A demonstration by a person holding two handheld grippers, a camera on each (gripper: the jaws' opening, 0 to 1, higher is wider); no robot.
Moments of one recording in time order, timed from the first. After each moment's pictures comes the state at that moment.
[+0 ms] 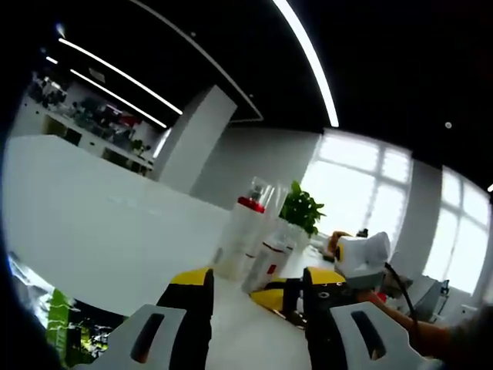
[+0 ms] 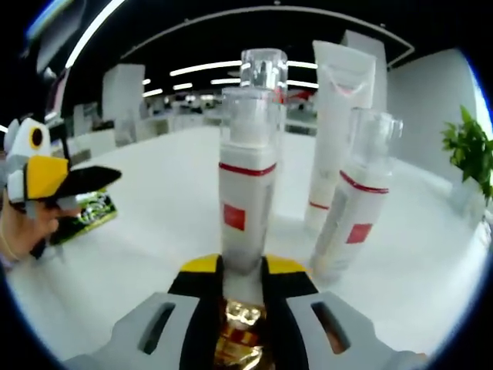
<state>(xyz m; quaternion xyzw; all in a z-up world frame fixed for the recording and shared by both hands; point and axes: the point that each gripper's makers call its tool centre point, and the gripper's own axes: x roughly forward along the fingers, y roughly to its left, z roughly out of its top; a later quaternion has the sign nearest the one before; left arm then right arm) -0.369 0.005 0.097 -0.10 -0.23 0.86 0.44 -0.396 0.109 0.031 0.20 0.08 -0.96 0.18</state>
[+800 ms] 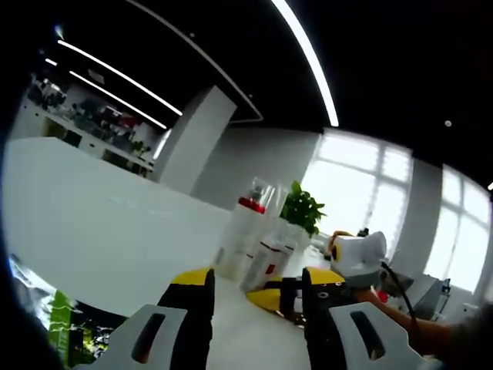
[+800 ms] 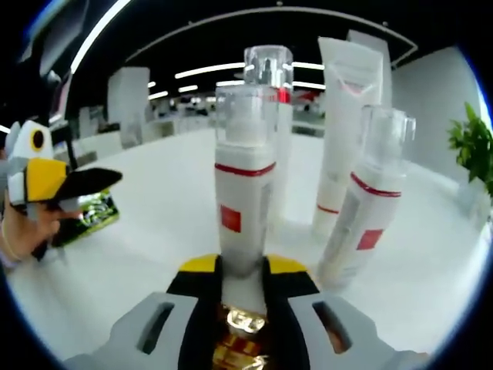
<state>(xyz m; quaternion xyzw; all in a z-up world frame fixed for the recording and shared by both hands) -0.367 0.005 0.096 -0.10 -0.23 0.86 0.44 -0.402 0.104 0.030 0.20 0.08 -0.96 0.20</state>
